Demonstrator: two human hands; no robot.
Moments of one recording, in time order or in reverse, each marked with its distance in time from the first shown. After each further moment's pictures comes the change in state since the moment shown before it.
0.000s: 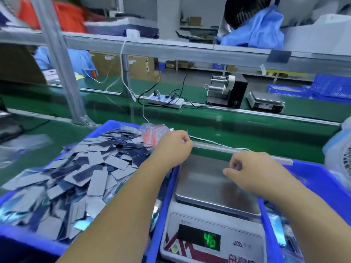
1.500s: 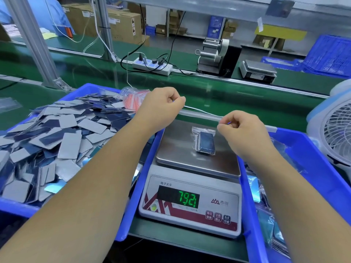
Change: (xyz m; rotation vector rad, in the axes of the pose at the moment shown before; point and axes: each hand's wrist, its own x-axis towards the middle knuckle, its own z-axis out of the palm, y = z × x) left_hand -0.010 0.006 0.000 -0.215 0.074 0.130; right_hand -0.001 0.012 0.024 0.620 0.239 0.111
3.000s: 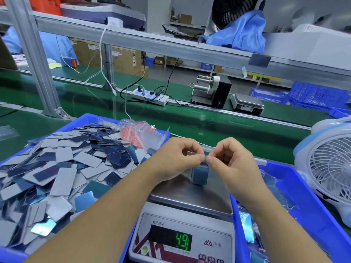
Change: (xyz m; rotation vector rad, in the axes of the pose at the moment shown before) left_hand -0.019 0.021 0.029 -0.469 -0.350 0.116; right_hand -0.009 -0.014 -0.008 0.424 -0.075 -0.265
